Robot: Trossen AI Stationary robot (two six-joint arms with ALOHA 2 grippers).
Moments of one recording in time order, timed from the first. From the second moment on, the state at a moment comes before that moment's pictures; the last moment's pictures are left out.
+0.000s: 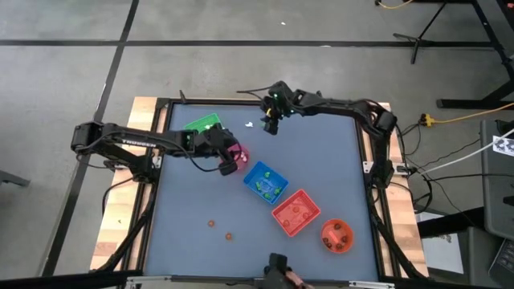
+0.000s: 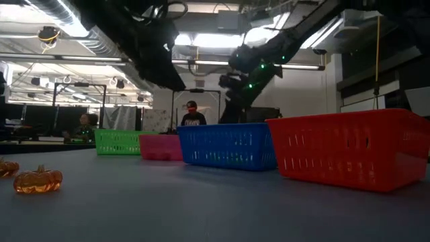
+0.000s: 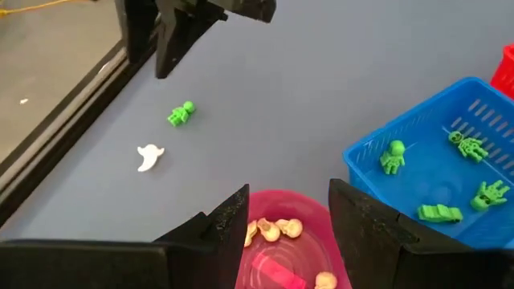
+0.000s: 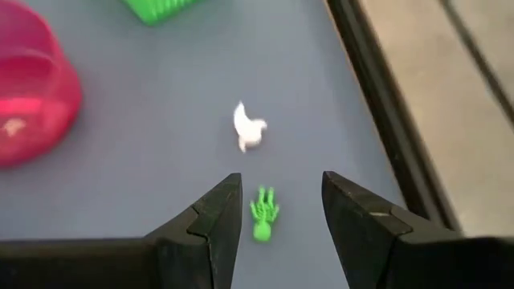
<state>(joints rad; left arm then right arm) 0.12 1.31 0.78 -0.15 -0.28 -0.14 -0.54 1.97 1.42 -0.28 -0.17 -0.32</state>
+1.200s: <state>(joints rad) 0.12 1.31 0.76 -0.09 -0.27 -0.16 -0.57 2.13 1.42 -0.30 -0.24 -0.40</state>
